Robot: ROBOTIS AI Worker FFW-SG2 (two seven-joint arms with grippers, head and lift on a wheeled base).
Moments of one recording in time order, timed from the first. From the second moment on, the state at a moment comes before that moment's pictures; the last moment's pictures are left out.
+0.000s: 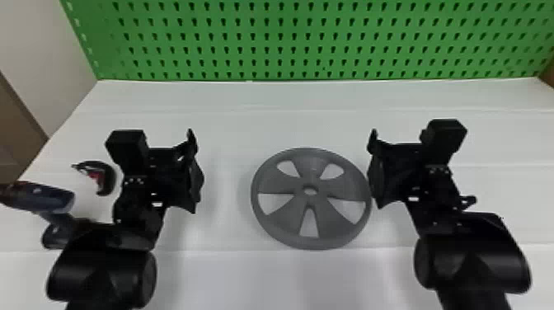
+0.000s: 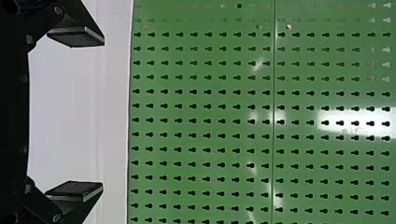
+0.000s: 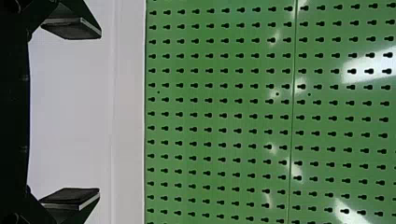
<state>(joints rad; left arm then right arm) -0.04 0.14 -0.09 -1.53 0.15 -0.07 0.11 -0.11 0.00 -0.05 -1.52 0.01 0.07 0.03</state>
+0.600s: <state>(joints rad) -0.04 0.14 -0.09 -1.53 0.15 -0.07 0.11 -0.11 0.00 -0.05 -1.52 0.01 0.07 0.01</state>
